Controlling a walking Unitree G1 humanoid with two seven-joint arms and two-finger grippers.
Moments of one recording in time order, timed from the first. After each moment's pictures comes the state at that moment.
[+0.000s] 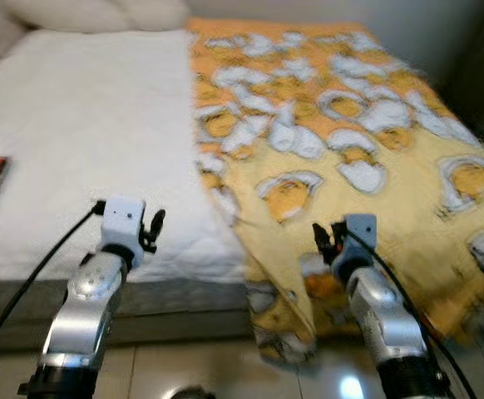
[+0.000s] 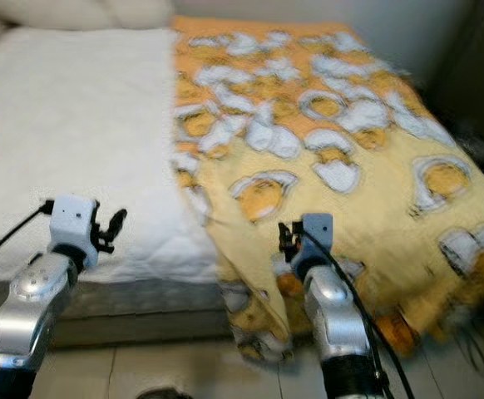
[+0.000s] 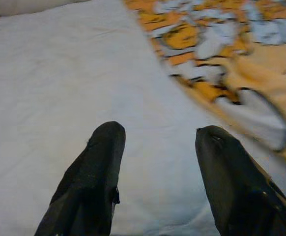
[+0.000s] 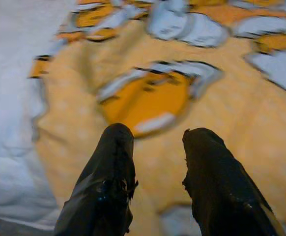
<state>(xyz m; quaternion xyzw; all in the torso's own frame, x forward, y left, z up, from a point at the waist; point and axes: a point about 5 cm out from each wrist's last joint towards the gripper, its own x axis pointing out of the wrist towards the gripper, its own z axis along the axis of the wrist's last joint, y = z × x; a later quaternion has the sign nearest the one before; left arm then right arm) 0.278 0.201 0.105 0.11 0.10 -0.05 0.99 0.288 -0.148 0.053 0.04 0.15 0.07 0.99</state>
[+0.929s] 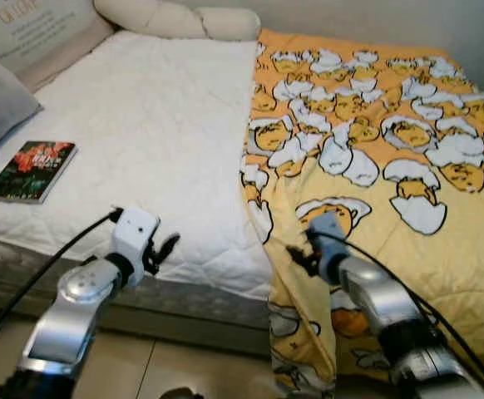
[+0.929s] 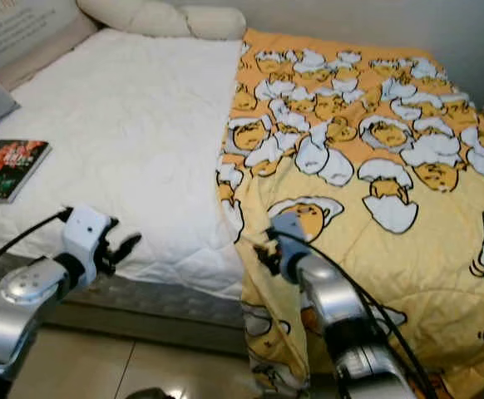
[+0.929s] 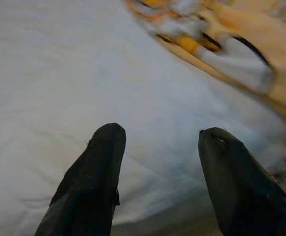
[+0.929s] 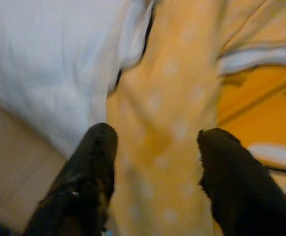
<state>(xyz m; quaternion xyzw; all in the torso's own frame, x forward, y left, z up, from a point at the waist) 0.264 0.197 0.100 0.16 0.19 -0.22 0.94 0.308 -0.139 0.031 -0.09 0.32 0.22 0.92</state>
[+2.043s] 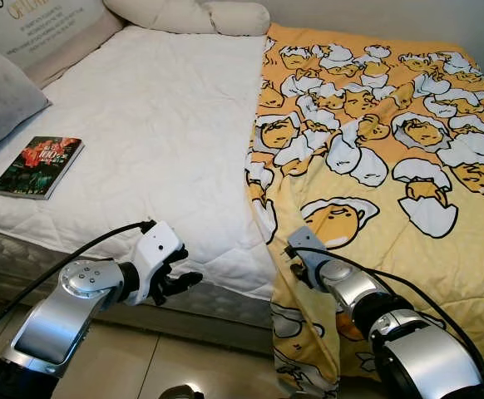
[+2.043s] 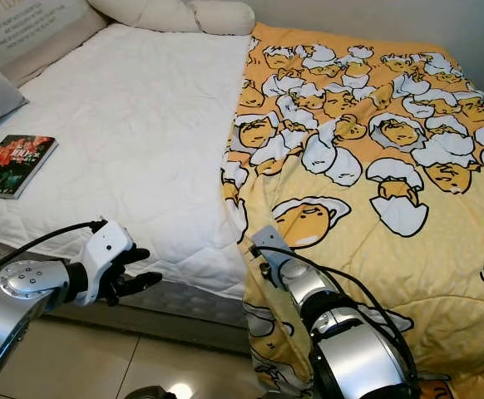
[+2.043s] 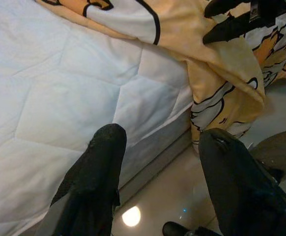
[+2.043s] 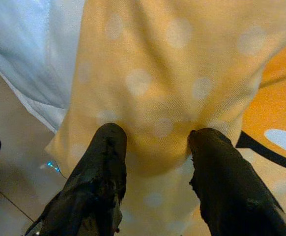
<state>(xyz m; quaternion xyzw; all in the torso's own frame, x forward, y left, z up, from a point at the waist) 0.249 0.181 0.105 0.18 0.26 -0.40 0.86 0.311 -0.128 0.004 -0.24 0.37 0.19 0.88</state>
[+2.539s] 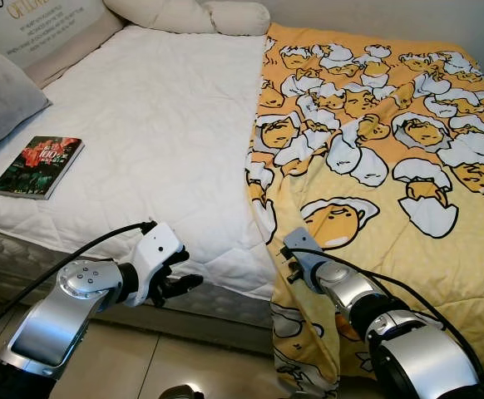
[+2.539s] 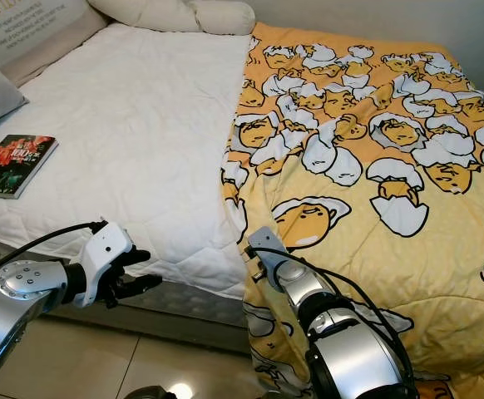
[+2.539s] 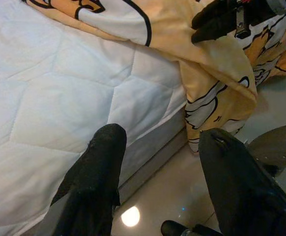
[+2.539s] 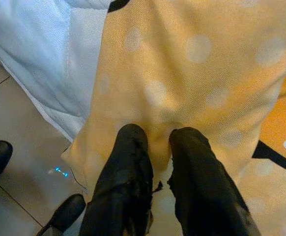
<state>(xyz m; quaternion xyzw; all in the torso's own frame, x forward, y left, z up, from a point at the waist) 0.246 0.179 0.108 0.18 0.26 -0.41 0.85 0.310 -0.122 0.003 -0.22 0.36 0.20 0.88</state>
